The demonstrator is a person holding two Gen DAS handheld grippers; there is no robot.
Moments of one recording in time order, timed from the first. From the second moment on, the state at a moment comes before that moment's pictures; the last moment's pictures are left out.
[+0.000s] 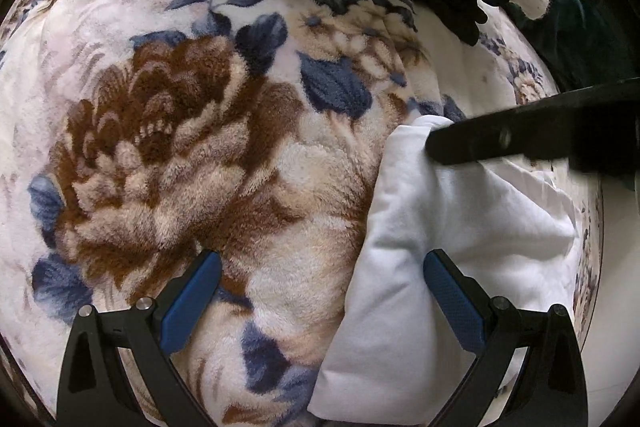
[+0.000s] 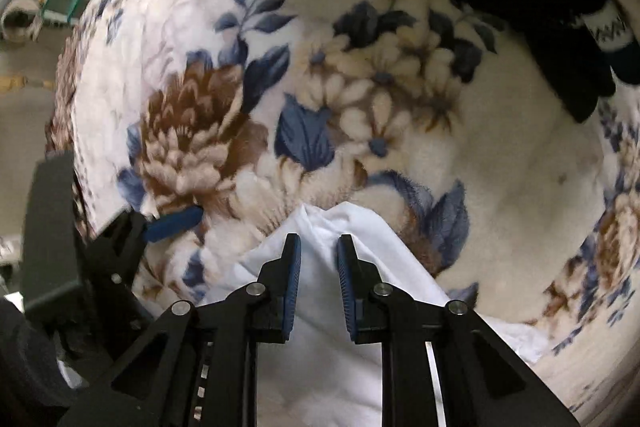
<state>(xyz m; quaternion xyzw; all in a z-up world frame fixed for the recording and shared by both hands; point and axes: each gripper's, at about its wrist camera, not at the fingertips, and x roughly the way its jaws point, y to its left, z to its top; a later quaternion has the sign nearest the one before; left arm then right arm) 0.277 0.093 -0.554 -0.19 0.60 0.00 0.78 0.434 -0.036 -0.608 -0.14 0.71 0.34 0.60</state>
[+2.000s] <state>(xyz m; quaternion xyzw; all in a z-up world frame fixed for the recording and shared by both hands) 0.266 0.079 -0.559 -0.14 0.60 -0.01 0.79 0.428 0.000 -0.640 -0.21 0.71 0.35 0.57</state>
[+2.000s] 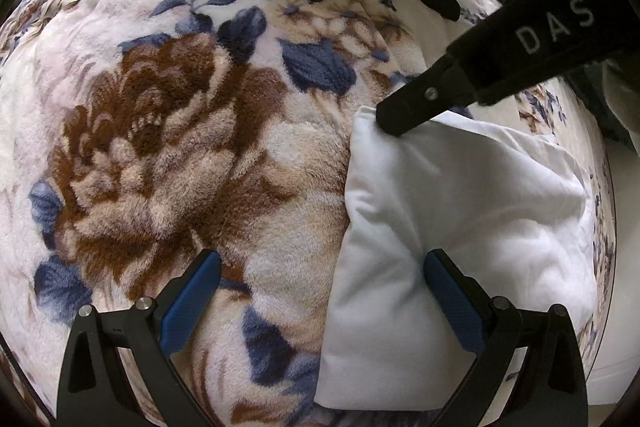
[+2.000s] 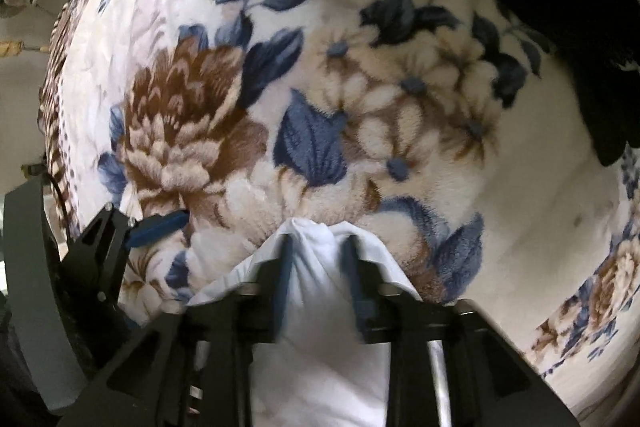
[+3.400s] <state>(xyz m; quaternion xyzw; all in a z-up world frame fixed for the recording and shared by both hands) 0.261 0.094 -0.557 -0.26 0.58 -0.08 0.77 0.428 -0.057 -0.627 -0.28 0.70 0.33 0.57</state>
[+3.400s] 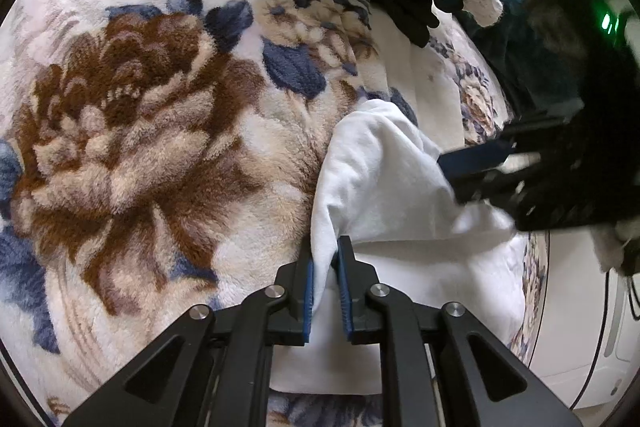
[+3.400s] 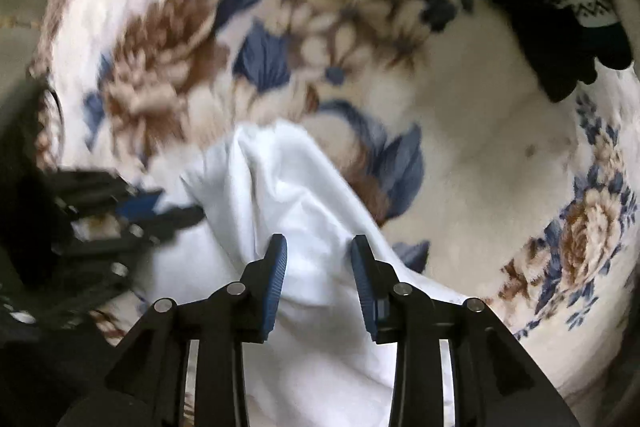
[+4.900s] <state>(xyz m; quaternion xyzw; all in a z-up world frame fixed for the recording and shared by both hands) 0.422 0.085 -0.533 -0.16 0.58 -0.08 0.79 0.358 -0.398 -0.633 0.27 0.68 -0.02 0.68</state>
